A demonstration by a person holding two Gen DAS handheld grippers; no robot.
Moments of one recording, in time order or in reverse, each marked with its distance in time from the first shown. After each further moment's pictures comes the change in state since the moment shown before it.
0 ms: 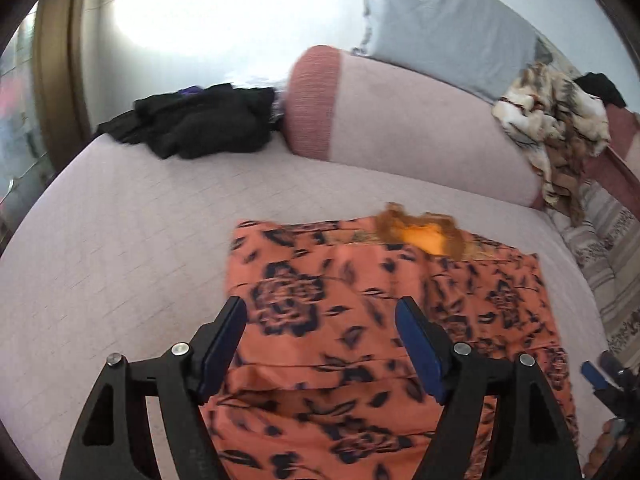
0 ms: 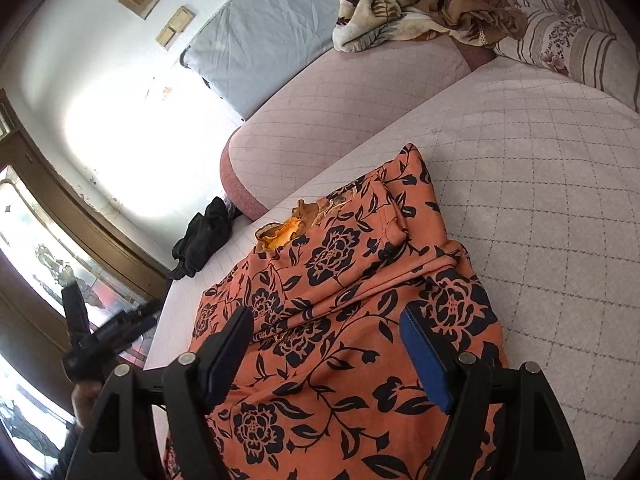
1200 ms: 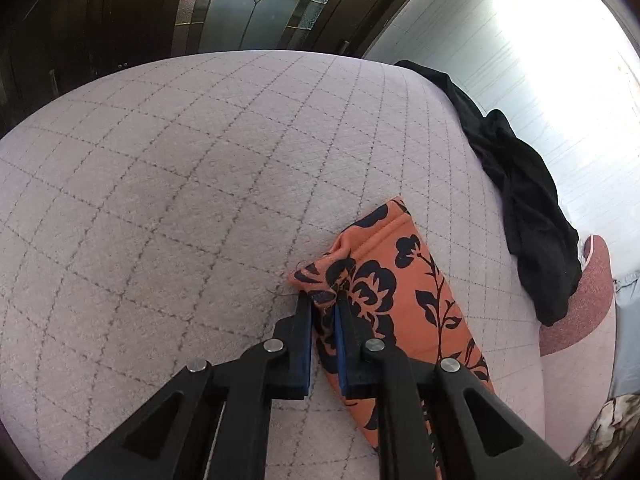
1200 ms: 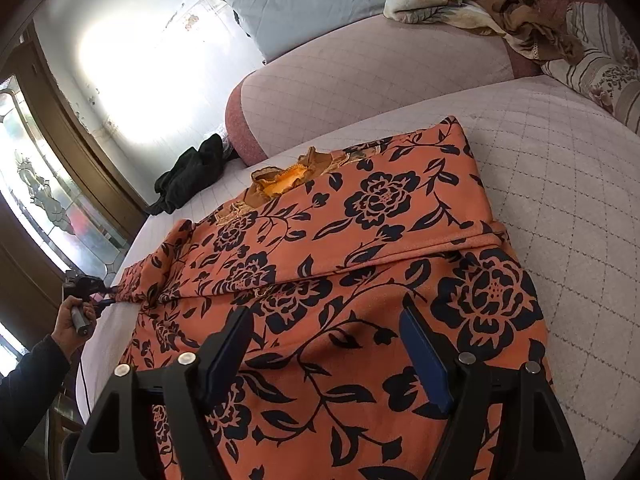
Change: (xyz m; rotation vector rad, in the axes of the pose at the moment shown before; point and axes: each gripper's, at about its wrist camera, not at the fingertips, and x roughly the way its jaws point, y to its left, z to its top) left arm 0.053 0.374 0.006 -0.900 0.041 0.244; right arm 0.048 0.027 -0.033 -0.251 0.098 -0.101
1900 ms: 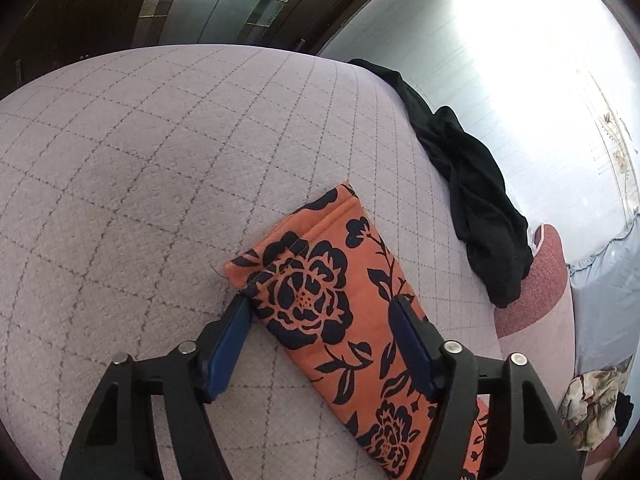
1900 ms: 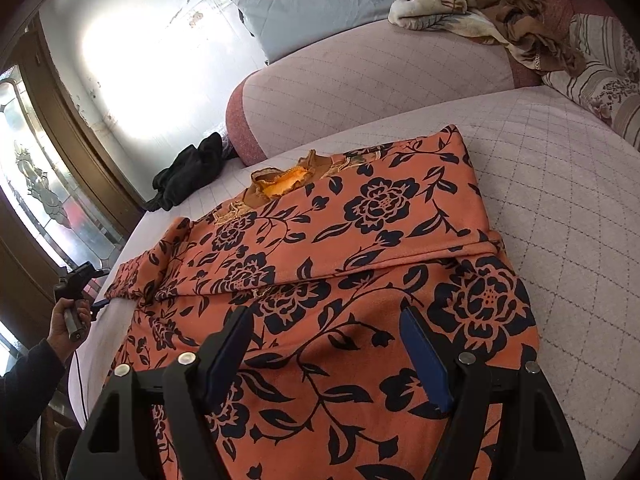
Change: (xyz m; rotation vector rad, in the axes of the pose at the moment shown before) left arm -0.007 0.003 -0.007 0.018 0.011 -0.202; right arm -0.004 0.003 0.002 -0.027 -0.007 -0.018
